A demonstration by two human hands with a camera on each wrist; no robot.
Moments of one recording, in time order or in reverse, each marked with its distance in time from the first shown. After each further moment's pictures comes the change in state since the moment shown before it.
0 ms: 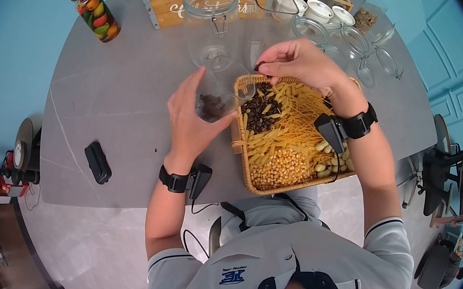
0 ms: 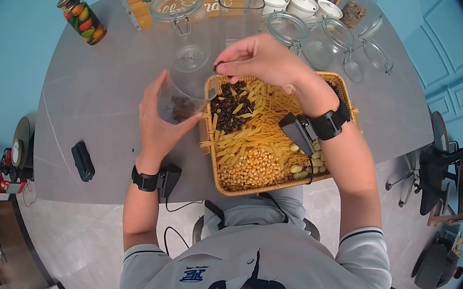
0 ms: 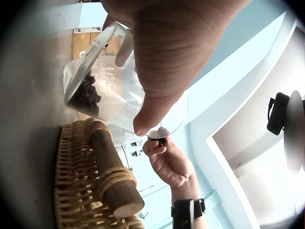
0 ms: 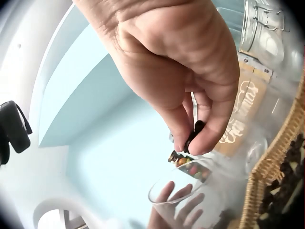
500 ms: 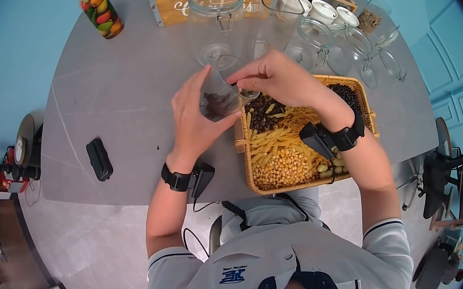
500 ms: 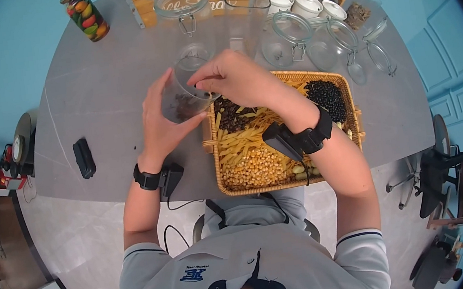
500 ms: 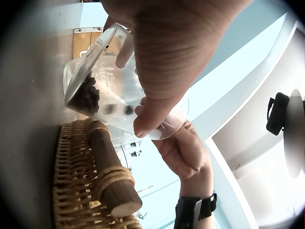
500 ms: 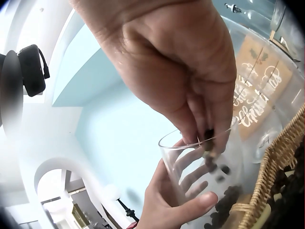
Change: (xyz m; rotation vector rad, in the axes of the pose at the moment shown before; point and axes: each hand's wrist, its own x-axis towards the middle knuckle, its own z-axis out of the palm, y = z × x) left_hand -0.001 0.003 -0.001 0.002 0.001 0.004; right_hand 0.011 -0.002 0.046 -0.476 -0.095 -0.201
